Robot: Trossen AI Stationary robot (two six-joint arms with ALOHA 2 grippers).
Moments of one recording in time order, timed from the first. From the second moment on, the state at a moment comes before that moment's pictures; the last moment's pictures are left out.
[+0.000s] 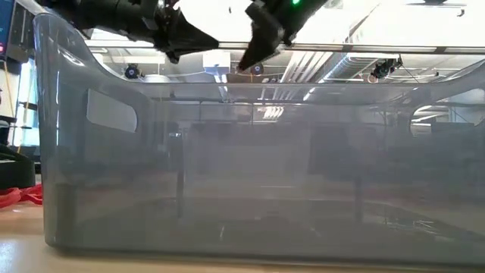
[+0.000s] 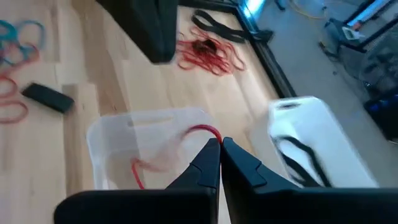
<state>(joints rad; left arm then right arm) 0.02 1.20 0.60 0.40 -0.10 0.06 0.11 1.73 1.34 -0.35 0.54 0.00</state>
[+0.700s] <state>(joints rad) 0.02 1.18 0.60 0.39 -0.10 0.08 0.03 1.94 1.34 -0.40 0.37 0.14</state>
